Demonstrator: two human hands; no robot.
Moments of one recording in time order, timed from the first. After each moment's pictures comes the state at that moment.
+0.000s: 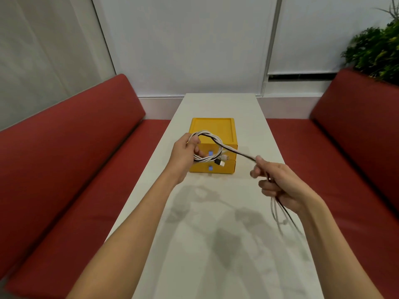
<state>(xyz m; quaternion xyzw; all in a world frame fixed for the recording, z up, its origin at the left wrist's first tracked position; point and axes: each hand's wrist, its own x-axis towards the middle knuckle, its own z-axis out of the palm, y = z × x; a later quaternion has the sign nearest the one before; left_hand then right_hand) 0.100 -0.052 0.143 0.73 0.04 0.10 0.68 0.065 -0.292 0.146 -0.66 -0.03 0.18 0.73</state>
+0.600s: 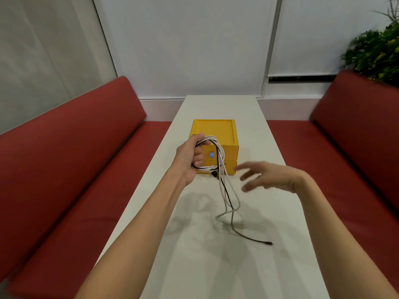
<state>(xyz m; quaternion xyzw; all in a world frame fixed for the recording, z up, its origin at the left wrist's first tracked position) 0.086 -0.066 0.165 0.54 0.11 -0.01 0.83 0.095 -0.286 0.160 -0.87 -0.17 0.28 0.37</state>
